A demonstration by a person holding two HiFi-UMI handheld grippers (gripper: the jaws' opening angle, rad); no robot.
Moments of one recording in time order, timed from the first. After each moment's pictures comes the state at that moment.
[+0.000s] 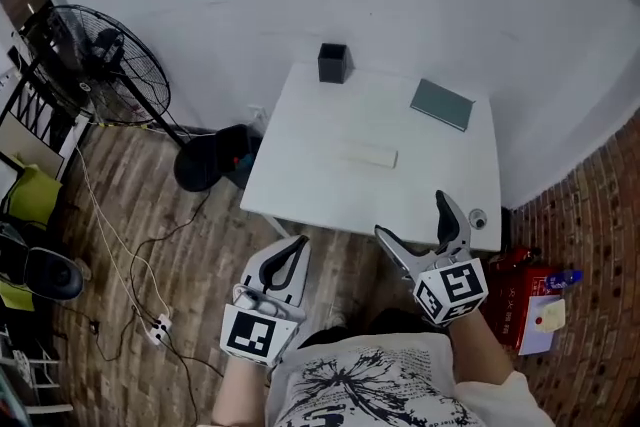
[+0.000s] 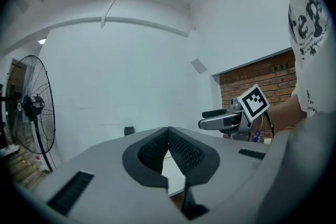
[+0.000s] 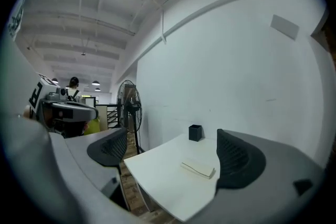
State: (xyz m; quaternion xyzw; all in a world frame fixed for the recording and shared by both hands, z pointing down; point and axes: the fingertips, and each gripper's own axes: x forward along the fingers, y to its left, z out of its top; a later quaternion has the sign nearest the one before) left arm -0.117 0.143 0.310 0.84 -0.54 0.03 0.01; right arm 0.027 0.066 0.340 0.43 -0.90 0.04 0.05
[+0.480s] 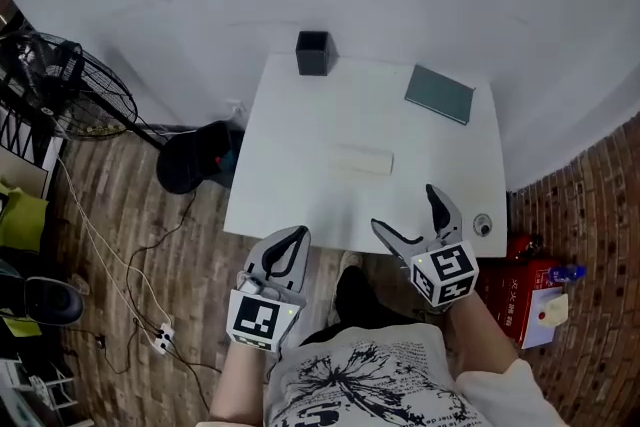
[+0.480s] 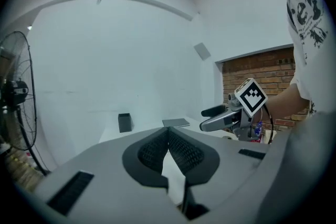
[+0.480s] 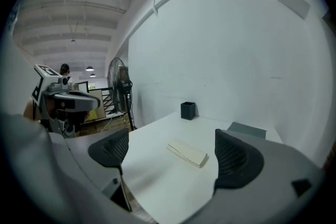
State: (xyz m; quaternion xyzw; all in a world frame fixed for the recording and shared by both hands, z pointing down) left arm -0.122 0.017 0.390 0.86 -0.50 0.09 0.05; right arm 0.026 -0.046 0.434 0.43 -0.88 0.10 0.15
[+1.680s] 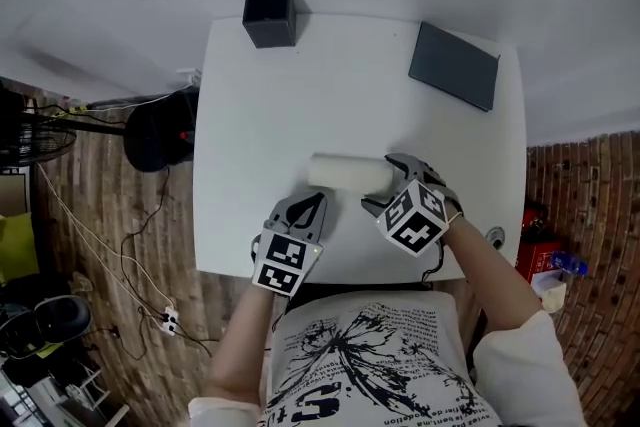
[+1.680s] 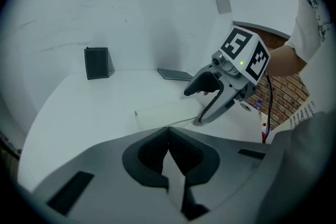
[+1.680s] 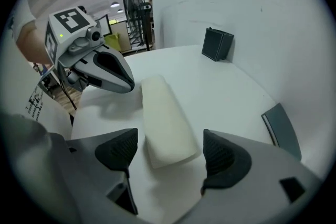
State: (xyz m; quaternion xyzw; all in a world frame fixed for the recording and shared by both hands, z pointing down) left arm -0.077 -0.189 0.621 0.85 -0.38 0.28 0.23; right arm 0.006 -0.216 0.638 0.21 -0.83 0.11 0.51
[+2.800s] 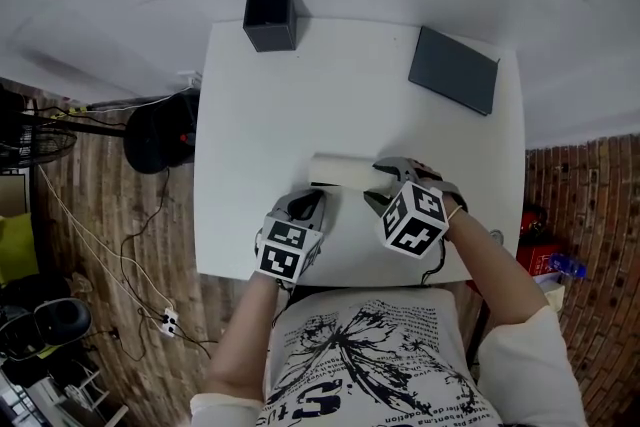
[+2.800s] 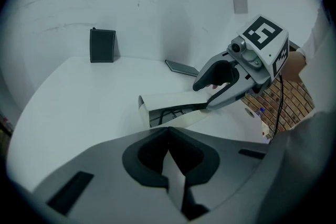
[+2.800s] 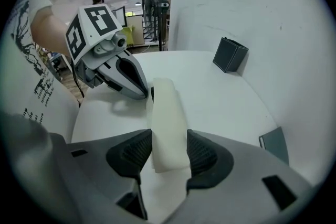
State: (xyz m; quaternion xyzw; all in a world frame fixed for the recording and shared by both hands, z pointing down) left arm -0.078 -0.199 0.644 0.82 -0.38 0.29 0.30; right arm -0.002 -0.220 0.622 0.15 -0.83 0.05 0.53
